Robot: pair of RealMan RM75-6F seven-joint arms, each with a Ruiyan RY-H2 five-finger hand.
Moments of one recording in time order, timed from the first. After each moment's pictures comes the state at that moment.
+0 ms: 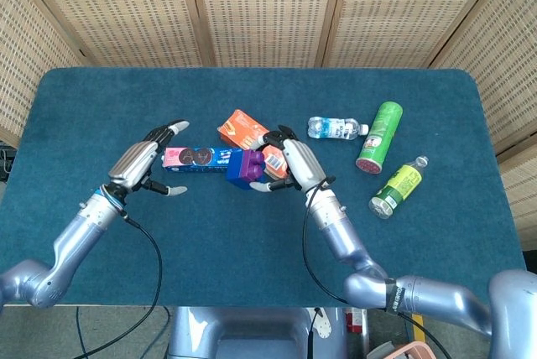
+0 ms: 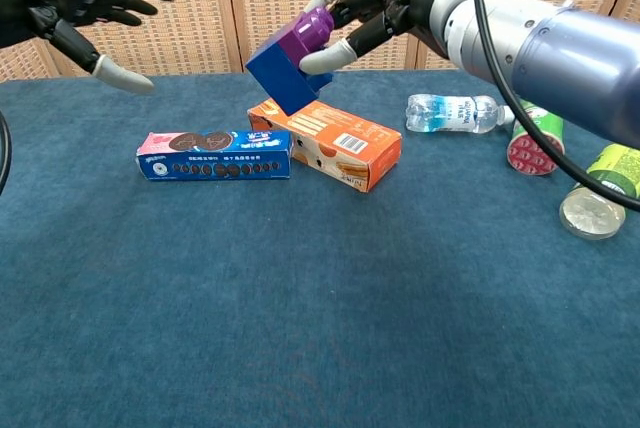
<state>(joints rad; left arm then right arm) -0.68 -1.19 -0.31 -1.67 1.23 0.81 -0.29 0.88 -1.64 0.45 -1.57 -0.96 0.99 0.08</state>
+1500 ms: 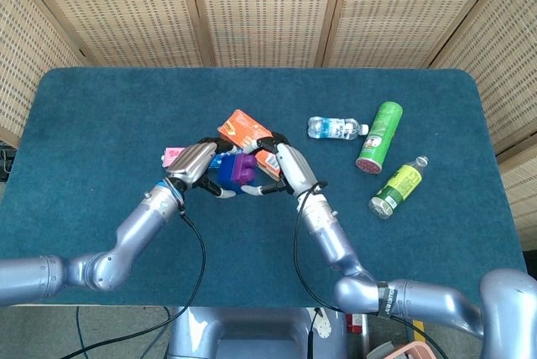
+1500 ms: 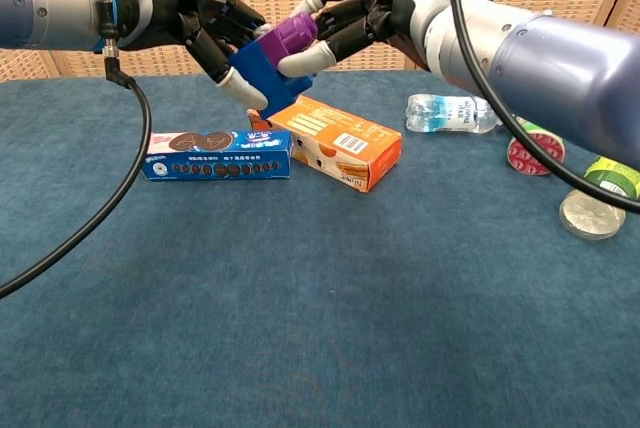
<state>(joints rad) -1.06 -1.28 -0.27 -1.79 0.54 0.85 0.16 0.89 -1.68 0.47 -1.61 -0.86 1.02 0.03</state>
